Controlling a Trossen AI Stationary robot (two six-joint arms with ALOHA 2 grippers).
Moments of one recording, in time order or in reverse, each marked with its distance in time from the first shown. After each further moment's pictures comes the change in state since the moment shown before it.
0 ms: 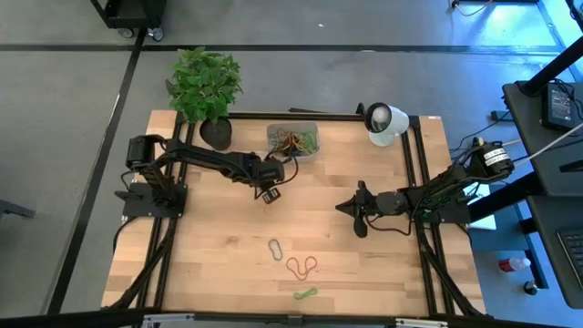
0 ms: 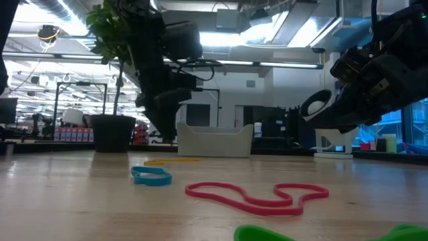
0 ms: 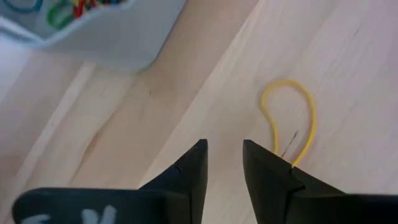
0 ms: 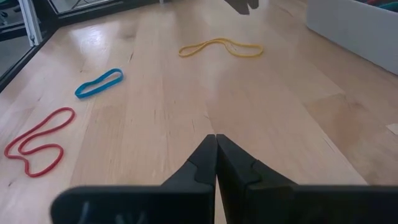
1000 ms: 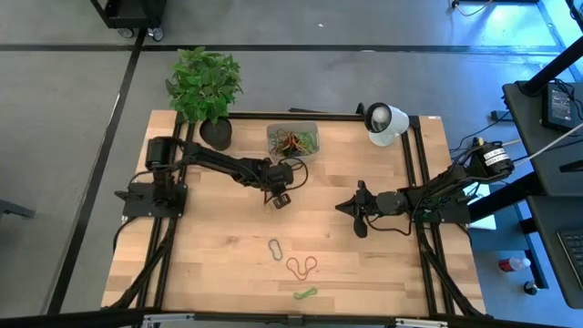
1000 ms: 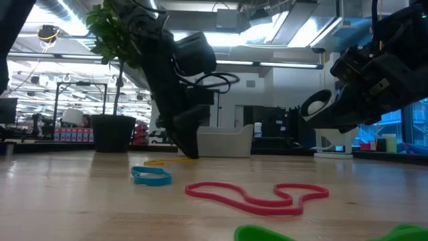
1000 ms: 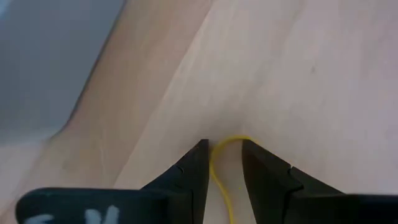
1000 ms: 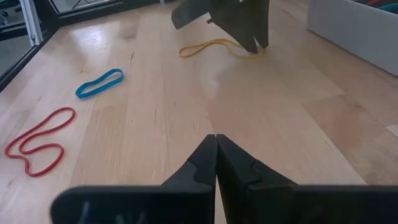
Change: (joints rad) left arm 0.001 0.165 0.006 0.271 0.068 0.096; right arm 0.000 0.000 0.000 0.002 0.000 -0.003
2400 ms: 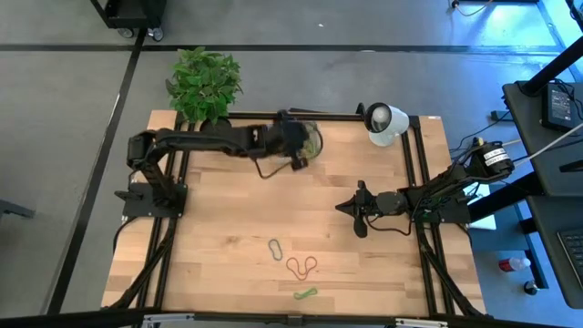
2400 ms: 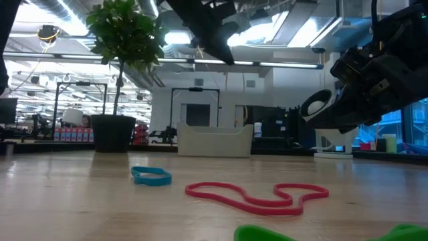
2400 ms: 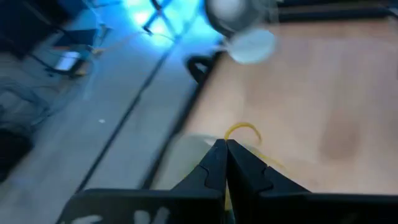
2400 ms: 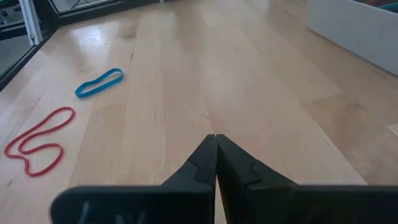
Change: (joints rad) left arm 0.069 -0.169 0.409 -0.083 -0.232 0.439; right arm 0.000 0.000 0.001 -0.004 0.000 0.001
